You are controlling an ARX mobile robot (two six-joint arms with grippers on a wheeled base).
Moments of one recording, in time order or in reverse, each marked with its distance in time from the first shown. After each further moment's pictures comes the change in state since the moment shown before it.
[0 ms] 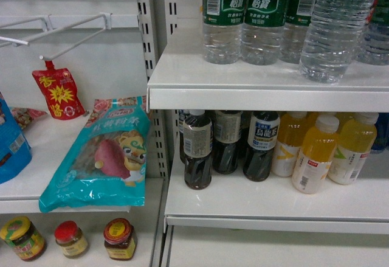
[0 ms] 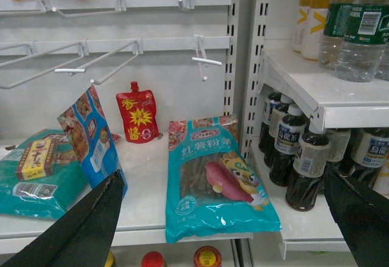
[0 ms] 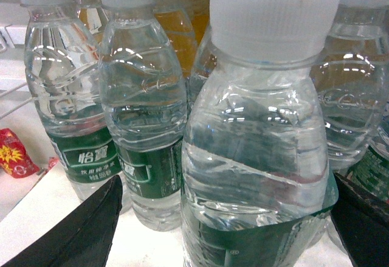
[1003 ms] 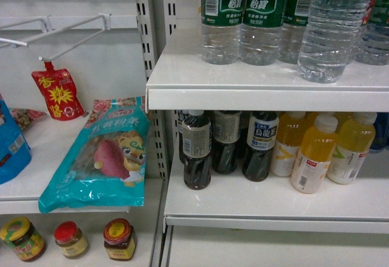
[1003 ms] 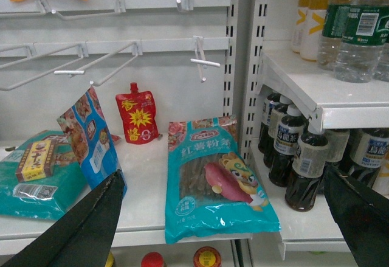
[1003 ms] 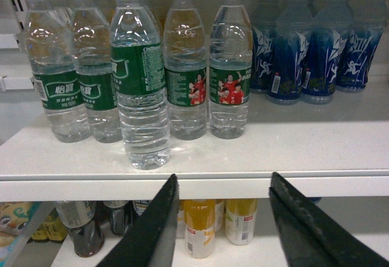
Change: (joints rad) left arm 0.000 0.000 0.000 0.000 0.000 0.000; right arm -0.054 -0.972 -0.684 -0.183 0.155 -0.026
